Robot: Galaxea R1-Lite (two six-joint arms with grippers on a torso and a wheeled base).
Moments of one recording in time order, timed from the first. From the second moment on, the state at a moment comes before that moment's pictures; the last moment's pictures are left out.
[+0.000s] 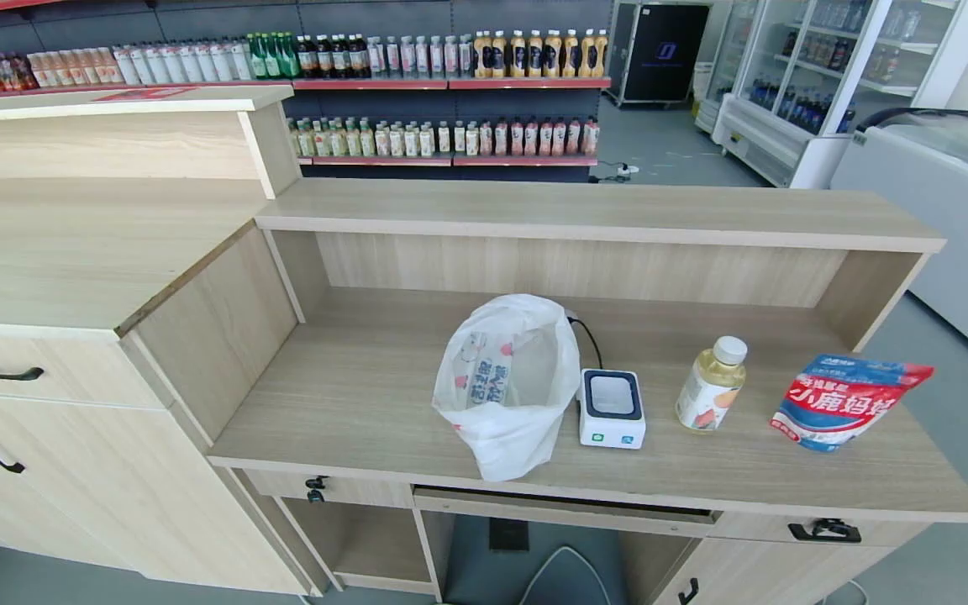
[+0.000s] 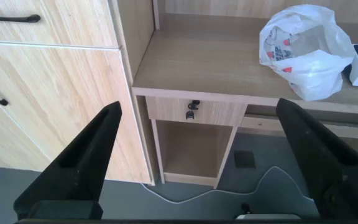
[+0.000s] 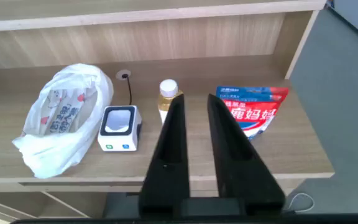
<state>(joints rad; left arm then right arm) 0.00 0.00 0.00 0.00 0.00 0.00 -0.05 0.75 -0.37 -0.40 -0.02 0.01</state>
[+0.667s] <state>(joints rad) 0.00 0.00 0.00 0.00 0.00 0.00 -0.08 1.79 -0.38 -1.35 0.02 -0.02</state>
